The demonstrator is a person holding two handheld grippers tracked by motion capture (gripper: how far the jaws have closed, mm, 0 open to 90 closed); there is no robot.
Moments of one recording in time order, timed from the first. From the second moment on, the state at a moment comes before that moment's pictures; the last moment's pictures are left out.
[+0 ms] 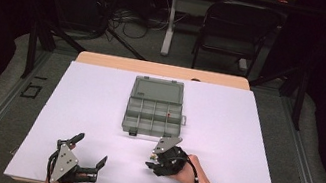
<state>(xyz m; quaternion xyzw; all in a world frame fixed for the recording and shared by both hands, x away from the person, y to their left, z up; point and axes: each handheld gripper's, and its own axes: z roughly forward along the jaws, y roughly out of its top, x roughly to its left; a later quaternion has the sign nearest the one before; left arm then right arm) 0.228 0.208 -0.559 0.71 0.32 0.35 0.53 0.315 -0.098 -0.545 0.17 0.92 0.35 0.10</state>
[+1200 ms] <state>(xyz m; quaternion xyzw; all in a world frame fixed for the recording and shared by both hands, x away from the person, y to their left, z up) 0.228 0.208 -0.559 0.71 0.32 0.35 0.52 0.317 -0.102 -0.542 0.17 0.91 0.36 0.07</state>
